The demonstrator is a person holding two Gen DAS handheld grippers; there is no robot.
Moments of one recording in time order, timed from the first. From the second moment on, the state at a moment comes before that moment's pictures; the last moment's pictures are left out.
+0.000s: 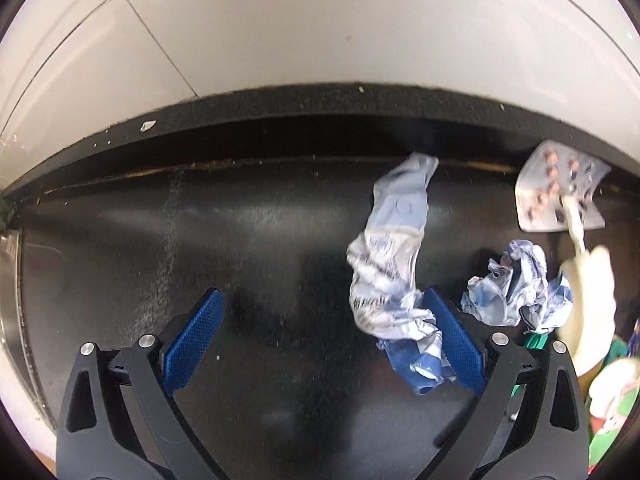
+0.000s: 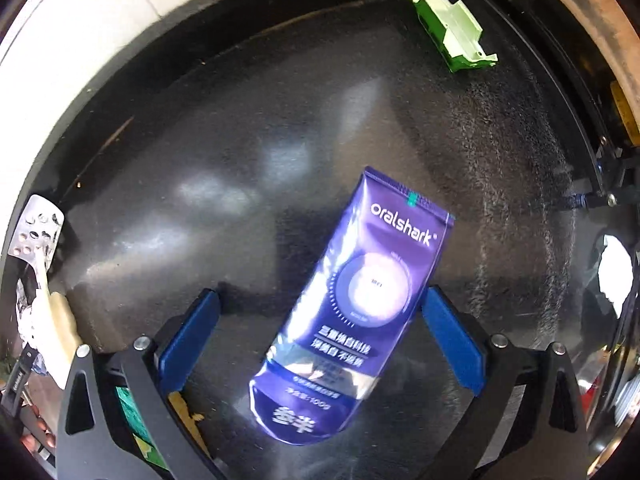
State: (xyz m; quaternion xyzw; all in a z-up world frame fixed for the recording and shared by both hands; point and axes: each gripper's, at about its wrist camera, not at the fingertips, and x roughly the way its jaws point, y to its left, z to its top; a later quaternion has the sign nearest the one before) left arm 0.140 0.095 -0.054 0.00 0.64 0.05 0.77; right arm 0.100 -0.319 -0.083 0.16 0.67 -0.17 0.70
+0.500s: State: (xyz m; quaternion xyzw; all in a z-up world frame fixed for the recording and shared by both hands) left arm 0.141 0.126 -0.055 -0.03 0.64 0.05 0.77; right arm 0.063 -0.293 -0.079 0.12 0.66 -0.13 0.73
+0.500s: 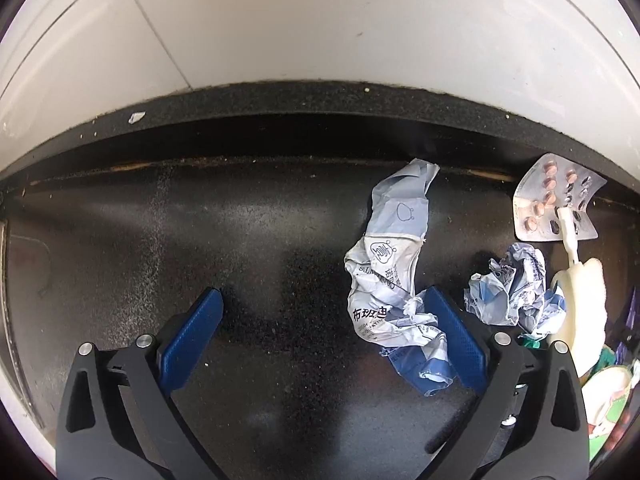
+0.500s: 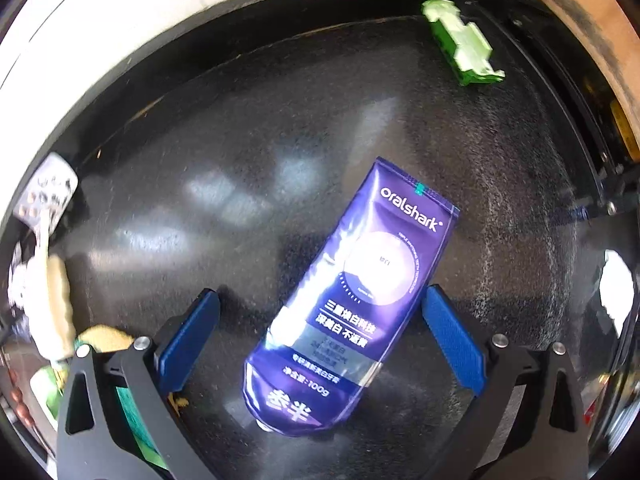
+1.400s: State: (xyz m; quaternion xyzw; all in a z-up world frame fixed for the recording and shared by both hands) left arm -0.043 0.198 -0.004 -0.18 0.59 0.12 0.78; right arm -0.015 -0.327 -0.009 0.20 0.59 -0.06 0.78
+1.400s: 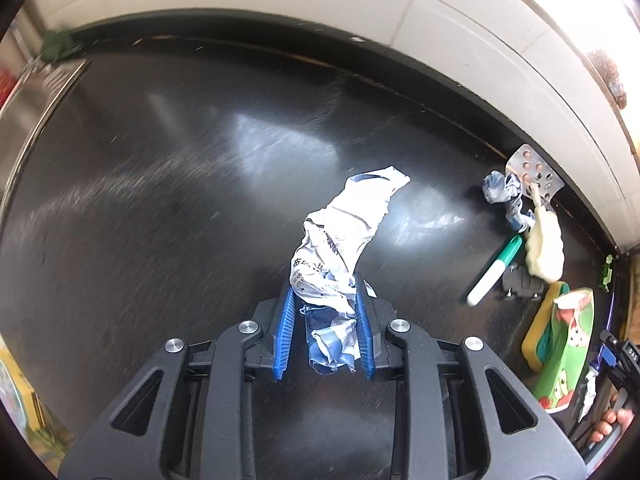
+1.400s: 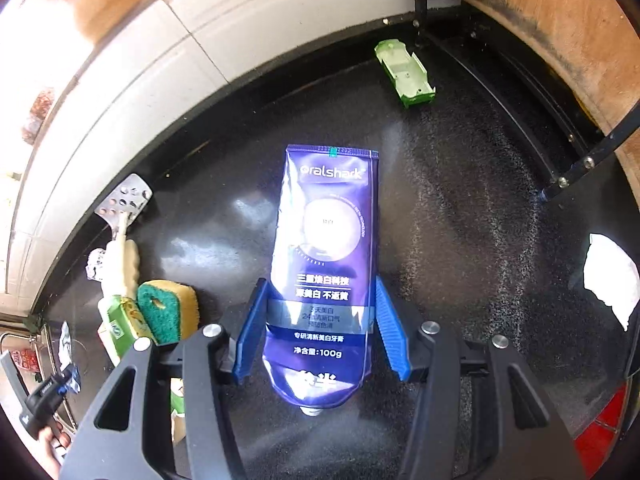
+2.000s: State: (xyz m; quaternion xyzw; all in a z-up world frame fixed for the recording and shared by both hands) left arm -0.120 0.233 0.029 -0.20 0.57 0.17 0.78; right arm -0.001 -0.295 0.026 0.16 0.56 -0.03 0.82
